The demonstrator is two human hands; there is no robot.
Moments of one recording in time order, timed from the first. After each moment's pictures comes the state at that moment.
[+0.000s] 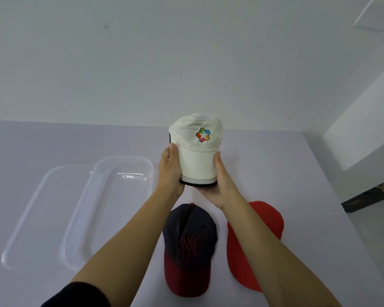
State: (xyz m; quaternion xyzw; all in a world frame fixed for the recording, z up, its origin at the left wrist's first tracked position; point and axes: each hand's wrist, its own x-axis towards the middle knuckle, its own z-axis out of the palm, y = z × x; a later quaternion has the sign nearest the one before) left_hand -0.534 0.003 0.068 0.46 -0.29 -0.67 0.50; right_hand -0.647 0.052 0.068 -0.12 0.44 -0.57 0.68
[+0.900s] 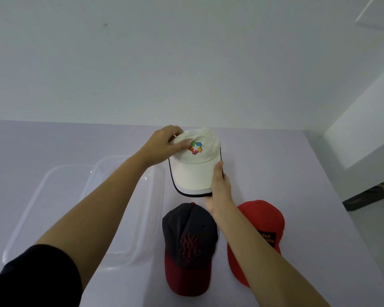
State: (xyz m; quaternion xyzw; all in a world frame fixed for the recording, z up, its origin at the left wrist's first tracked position) left_hand -0.496 -0.047 0.121 0.45 -0.80 -0.35 0.21; right_hand -0.635 0.054 0.043 -0.03 0.56 -0.61 0.56
